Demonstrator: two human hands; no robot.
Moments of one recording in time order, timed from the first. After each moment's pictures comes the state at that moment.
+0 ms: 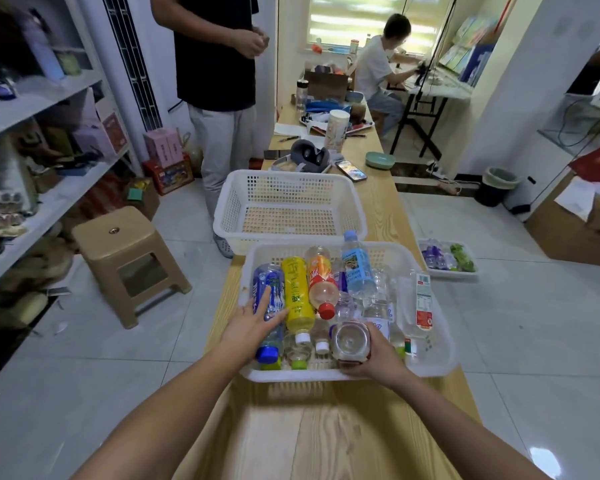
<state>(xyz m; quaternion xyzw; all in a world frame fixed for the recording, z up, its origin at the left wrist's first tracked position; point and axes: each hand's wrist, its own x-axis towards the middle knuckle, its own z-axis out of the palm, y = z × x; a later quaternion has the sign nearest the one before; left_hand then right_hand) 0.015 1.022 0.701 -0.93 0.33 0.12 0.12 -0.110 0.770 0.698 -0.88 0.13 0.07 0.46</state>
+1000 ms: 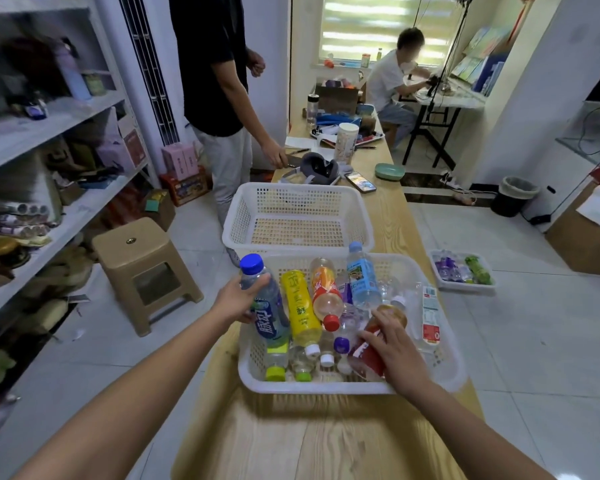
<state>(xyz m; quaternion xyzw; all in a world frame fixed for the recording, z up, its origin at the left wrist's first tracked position) 0.055 1.031 0.763 -0.84 -0.01 0.19 -0.51 -0.100 0.734 0.687 -0.99 -0.05 -0.09 0.08</state>
